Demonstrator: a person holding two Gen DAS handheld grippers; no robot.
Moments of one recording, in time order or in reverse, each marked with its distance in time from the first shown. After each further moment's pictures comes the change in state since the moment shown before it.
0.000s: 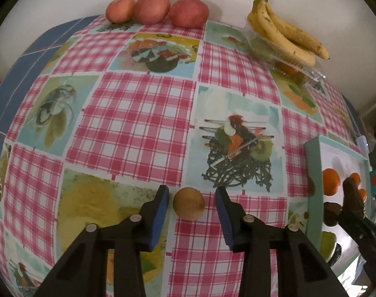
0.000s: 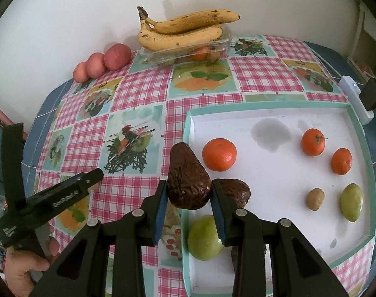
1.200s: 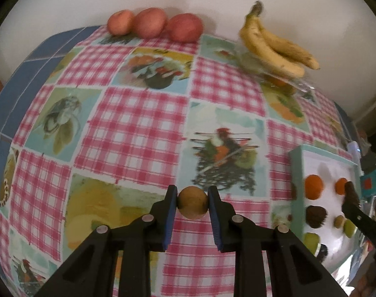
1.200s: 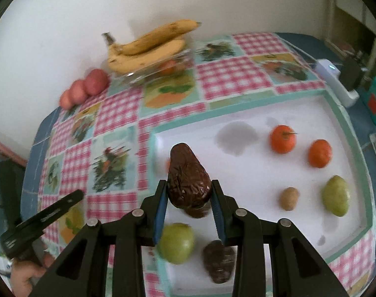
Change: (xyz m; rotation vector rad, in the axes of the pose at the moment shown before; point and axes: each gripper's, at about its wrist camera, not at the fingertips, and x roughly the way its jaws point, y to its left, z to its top) left arm -0.031 -0.007 -0.001 -0.001 -0.044 -0.035; right arm -0.015 -0.053 0.007 0.161 -0.047 -0.013
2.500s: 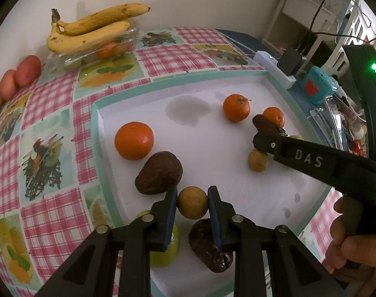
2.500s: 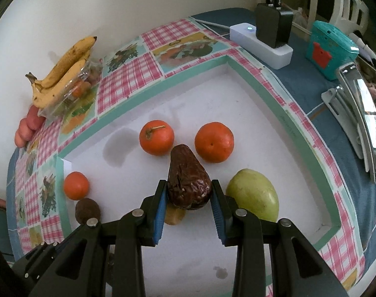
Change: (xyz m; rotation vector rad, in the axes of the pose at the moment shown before) left arm 0.027 -0.202 -0.068 0.506 0.056 -0.201; right arm 0.009 -0.119 -0.002 0.212 -0.003 -0.135
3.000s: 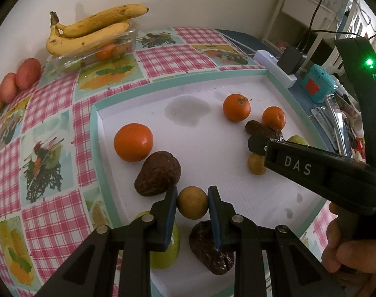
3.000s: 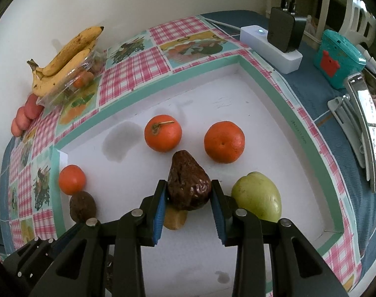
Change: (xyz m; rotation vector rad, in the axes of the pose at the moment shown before) left arm 0.001 -0.002 0.000 0.009 -0.003 0.014; right arm 0.007 0.009 -0.001 -0.054 0.004 -0.027
